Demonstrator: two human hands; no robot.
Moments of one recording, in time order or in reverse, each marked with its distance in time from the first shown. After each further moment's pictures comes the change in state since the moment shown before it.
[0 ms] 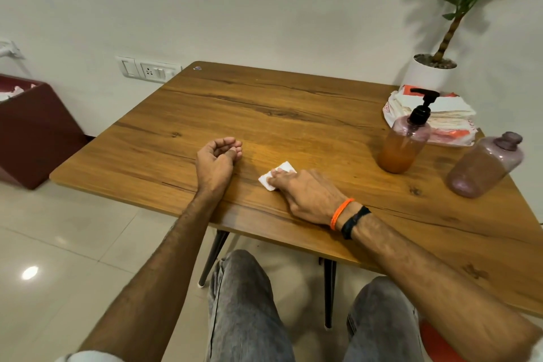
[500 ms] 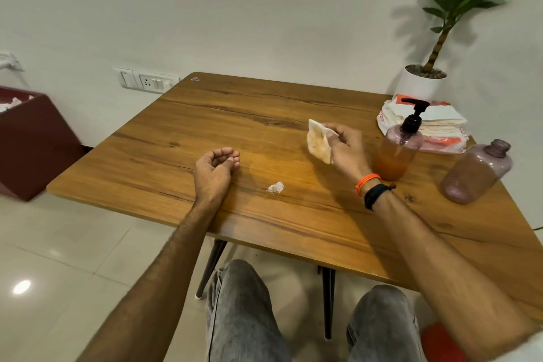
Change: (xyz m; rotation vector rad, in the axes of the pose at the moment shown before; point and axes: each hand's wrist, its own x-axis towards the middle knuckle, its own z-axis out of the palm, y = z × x) left_hand -0.002 0.000 0.000 -0.013 -0.018 0.013; right_hand 0.009 0.065 -0.040 0.901 0.640 0.684
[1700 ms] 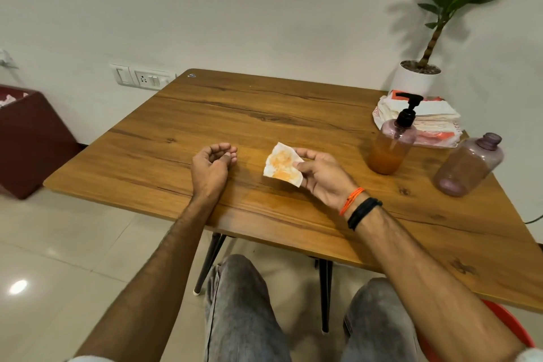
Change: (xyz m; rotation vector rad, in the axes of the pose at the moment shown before) left_hand 0.003 -0.006 -0.002 -0.003 -0.013 -0.008; right_hand -0.052 -0.012 0.022 0.771 -0.409 0.490
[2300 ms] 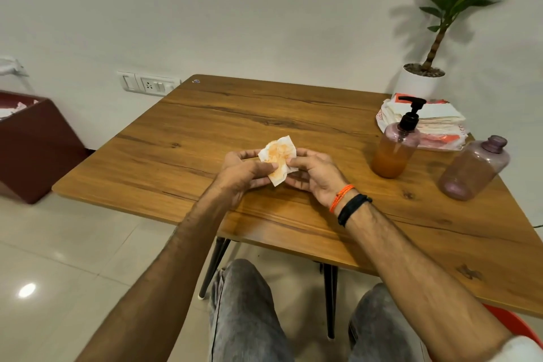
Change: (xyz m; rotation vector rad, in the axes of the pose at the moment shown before) left_hand -0.032 0.044 0.038 -0.017 -0.269 -0.390; right_hand 0.022 0.003 0.006 -0.107 0.108 0.000
